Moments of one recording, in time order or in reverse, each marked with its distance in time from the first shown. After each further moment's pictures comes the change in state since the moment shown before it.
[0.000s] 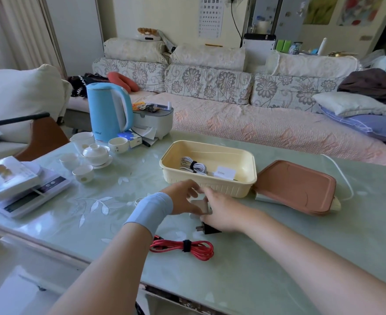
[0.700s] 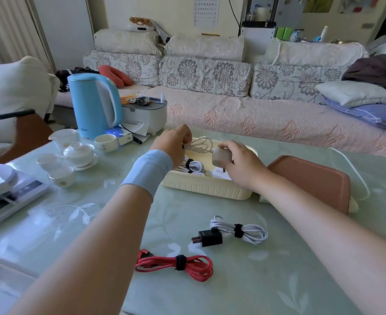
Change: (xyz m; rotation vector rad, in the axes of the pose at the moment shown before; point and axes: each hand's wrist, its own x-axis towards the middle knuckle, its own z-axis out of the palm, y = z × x) left_hand 0.075 0.019 -0.065 0.193 0.537 0.174; right_hand 0.064 0.062 -0.059 0.197 0.480 0.009
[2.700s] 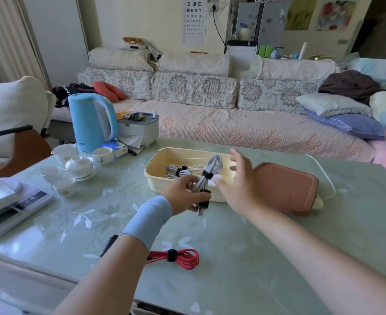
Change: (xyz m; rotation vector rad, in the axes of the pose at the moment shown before) left_hand -0.090 0.058 0.021 -0.768 -0.375 -0.257; right_hand -0.078 -0.013 -0.013 0.237 0.355 0.029
